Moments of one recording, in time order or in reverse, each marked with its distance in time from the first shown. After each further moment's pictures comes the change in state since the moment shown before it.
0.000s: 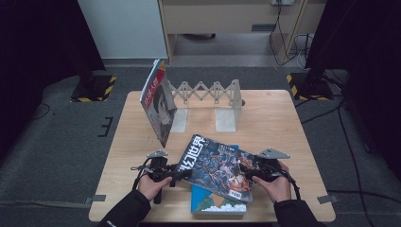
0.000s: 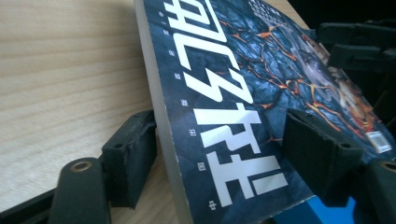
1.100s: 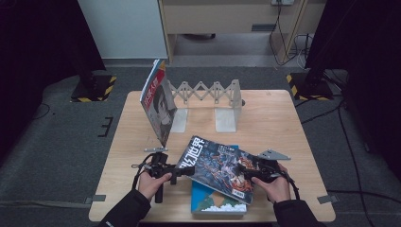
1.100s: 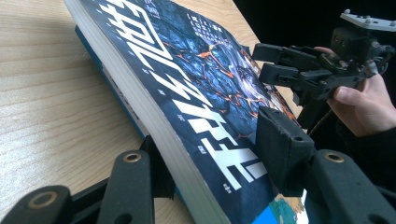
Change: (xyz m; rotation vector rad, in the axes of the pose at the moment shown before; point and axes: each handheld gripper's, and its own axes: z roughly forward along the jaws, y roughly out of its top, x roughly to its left) left arm -0.018 0.018 -0.010 0.011 -0.154 -0.056; right arm 0.000 -0.006 0.004 -0.033 0.030 0.051
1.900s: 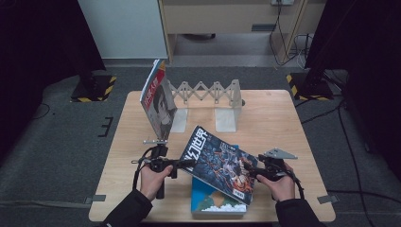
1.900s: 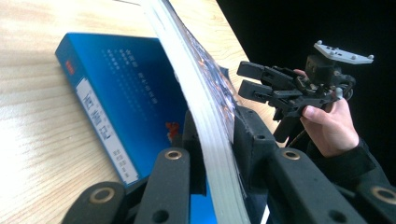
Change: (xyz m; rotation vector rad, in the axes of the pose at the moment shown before) left arm -0.030 0.026 -0.010 -0.013 0.002 -0.076; right arm -0.016 0.001 -0.009 -0.013 -0.031 0.025
